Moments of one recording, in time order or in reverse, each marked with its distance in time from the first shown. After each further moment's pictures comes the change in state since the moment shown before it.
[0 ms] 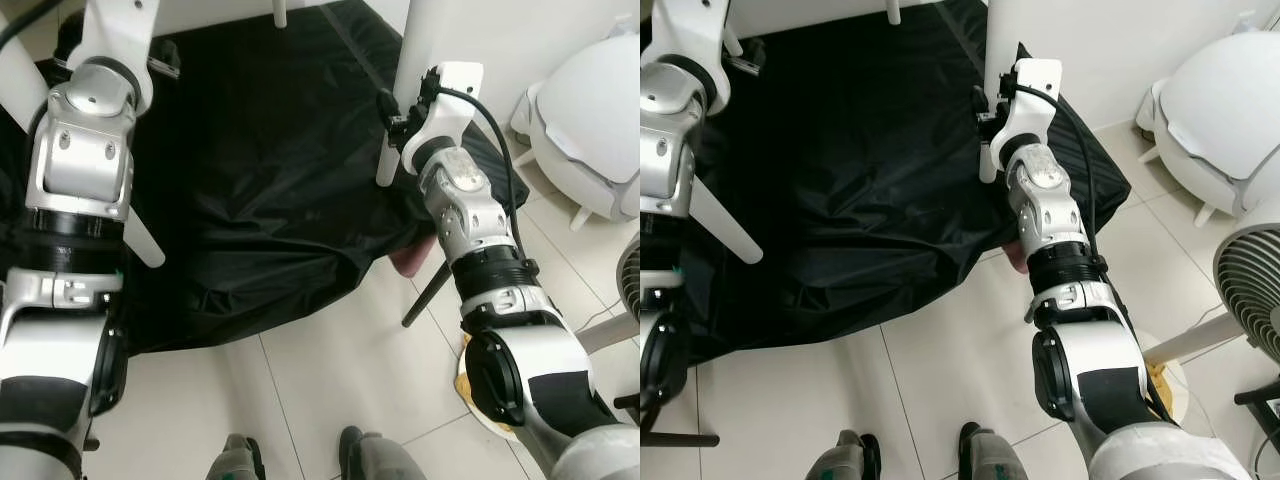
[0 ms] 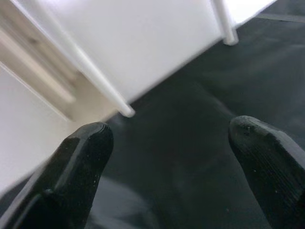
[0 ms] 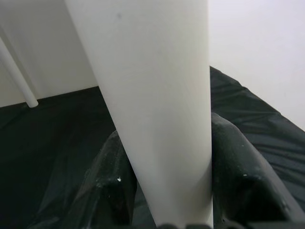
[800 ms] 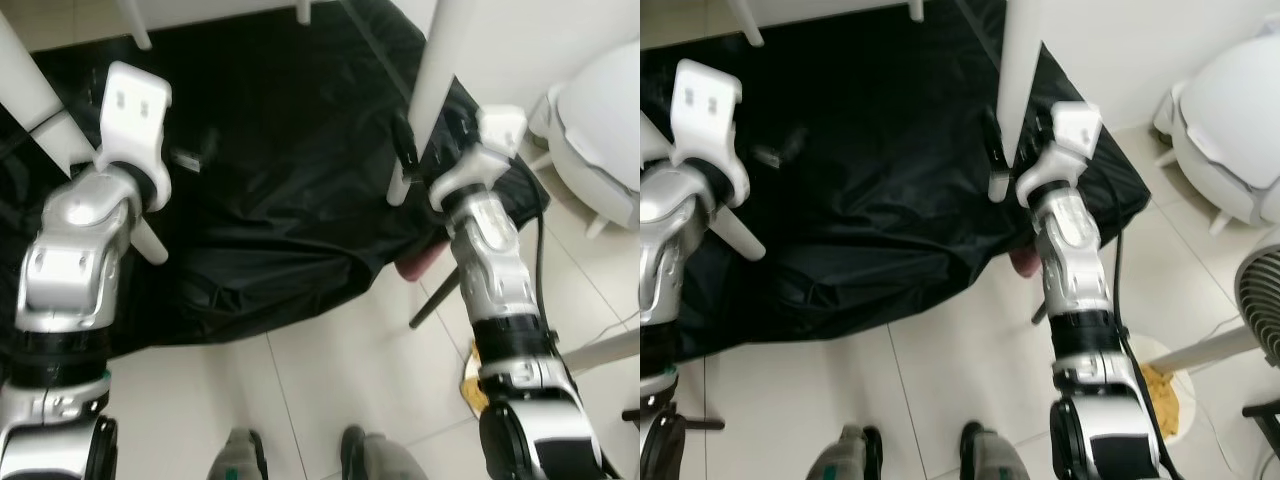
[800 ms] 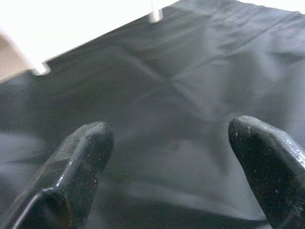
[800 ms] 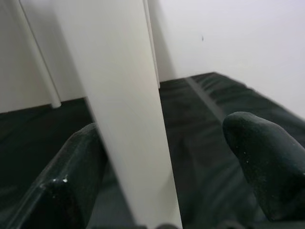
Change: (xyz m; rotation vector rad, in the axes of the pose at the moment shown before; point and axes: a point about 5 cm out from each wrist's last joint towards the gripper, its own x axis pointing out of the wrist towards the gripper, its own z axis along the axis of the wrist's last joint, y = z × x) left arm -0.059 -0.019 -0.047 -0.221 -0.089 -0.374; right arm -0.071 -0.026 -0.025 0.002 -0.138 0.032
